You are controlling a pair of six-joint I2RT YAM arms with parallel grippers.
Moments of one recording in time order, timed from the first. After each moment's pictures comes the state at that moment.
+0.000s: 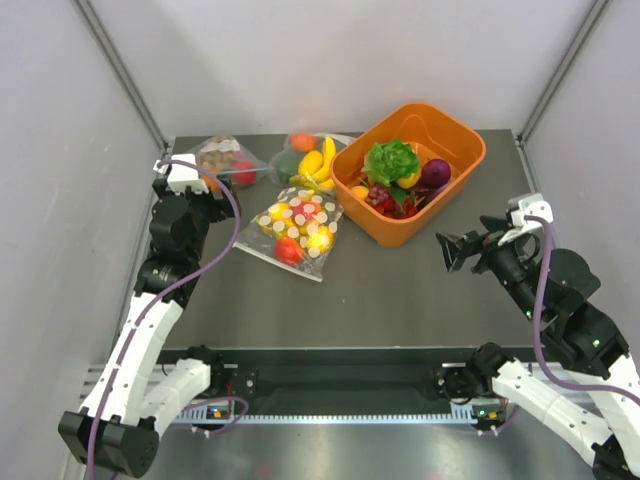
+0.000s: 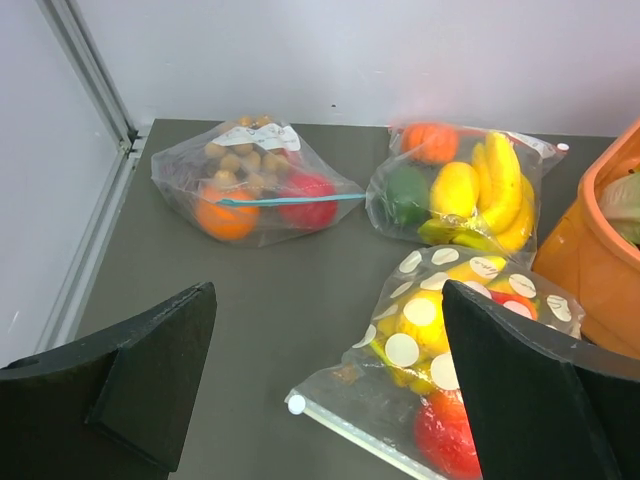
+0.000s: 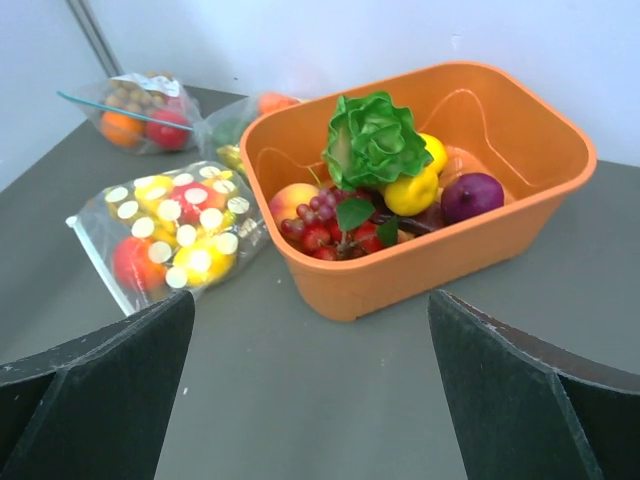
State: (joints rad) left arm -0.21 0.86 0.90 -0.12 -0.21 -0.09; right arm 0.65 0.50 0.99 -0.53 0.25 0.08
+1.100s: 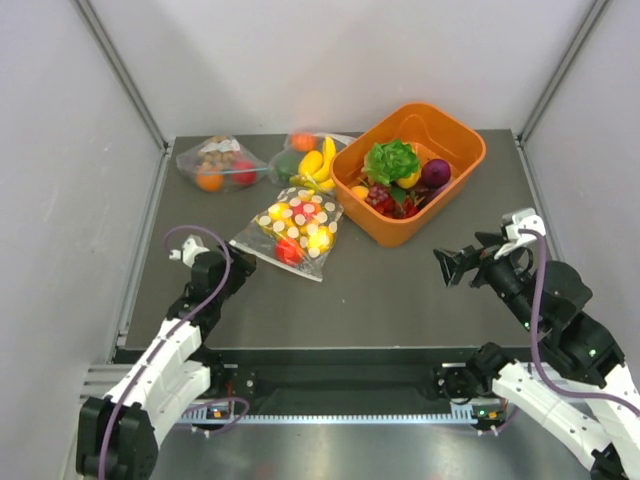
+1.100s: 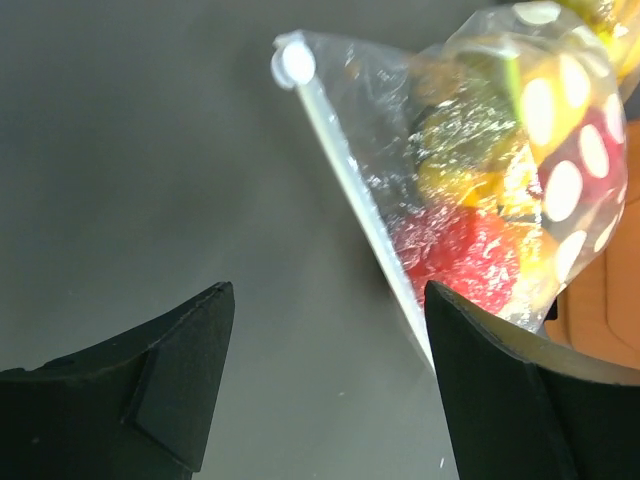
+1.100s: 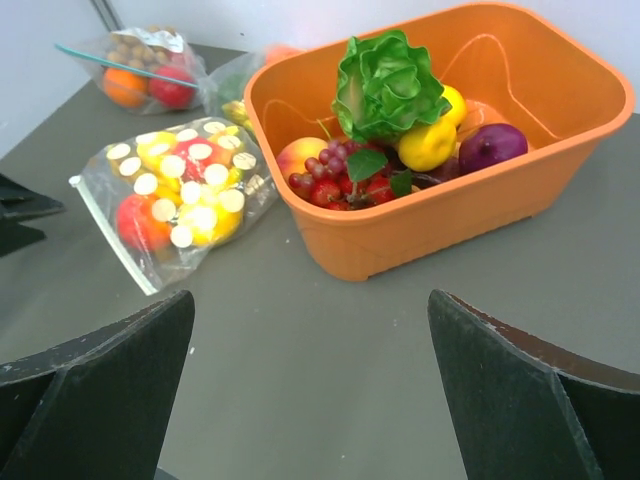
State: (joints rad) left arm -0.21 0.78 0.34 -0.12 -0.17 -0.94; right arm 0.65 0.42 0.90 -0.59 0.23 0.11
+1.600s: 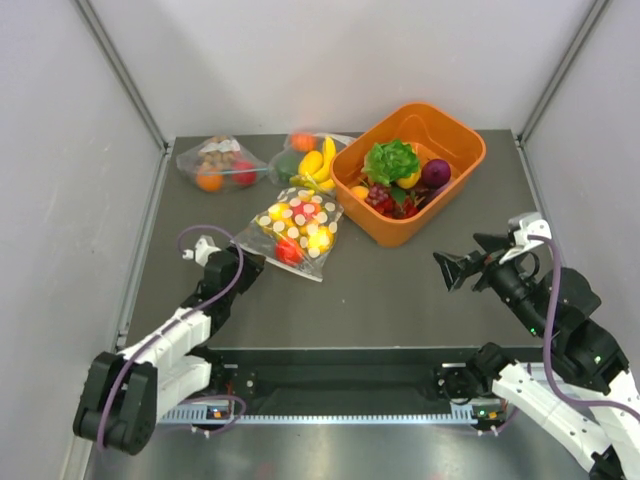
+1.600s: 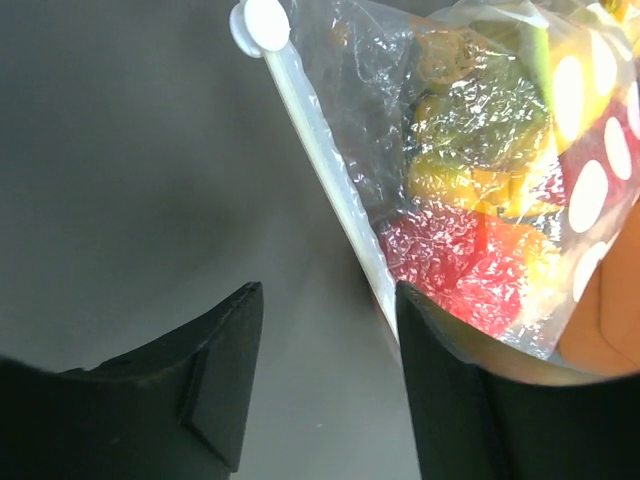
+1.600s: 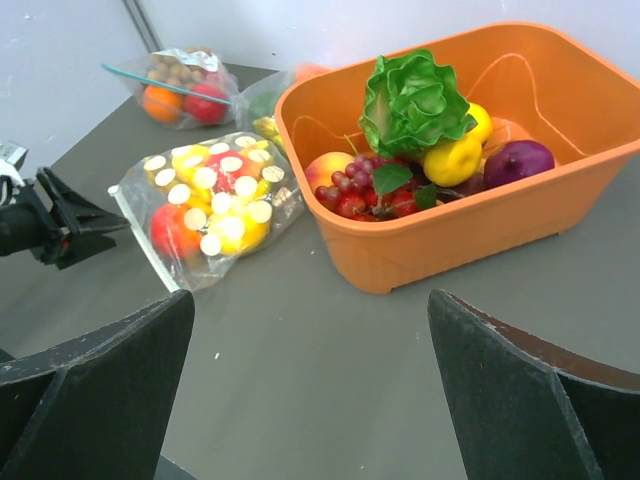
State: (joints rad) left arm -0.27 0.99 0.27 0.17 -0.16 -1.04; right arm 0.65 0.38 0.89 -0.57 0.17 0.14
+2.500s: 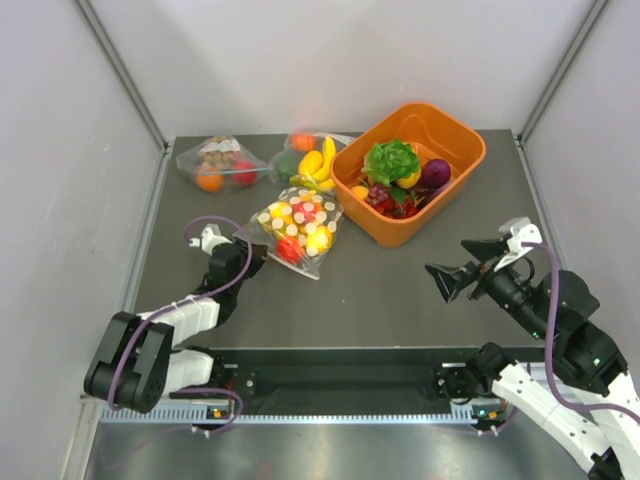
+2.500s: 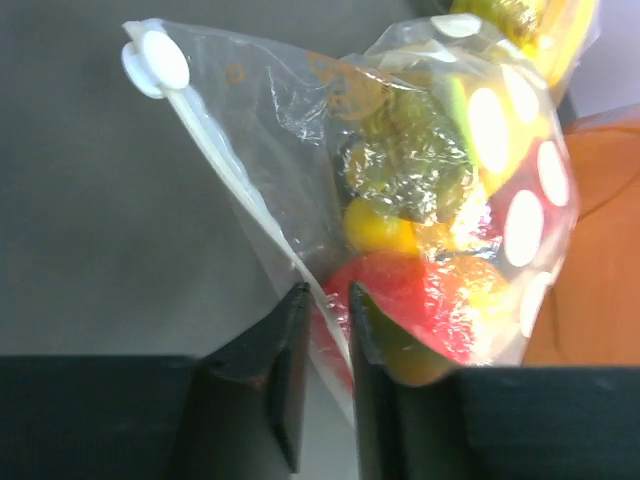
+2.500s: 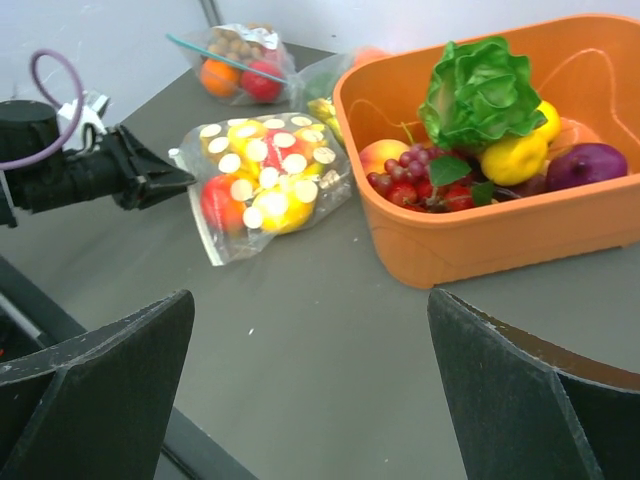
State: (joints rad) left arm -0.28 1.22 0.28 0.51 -0.15 -1.01; right arm 0.65 0.35 0.87 -0.58 0.04 0.13
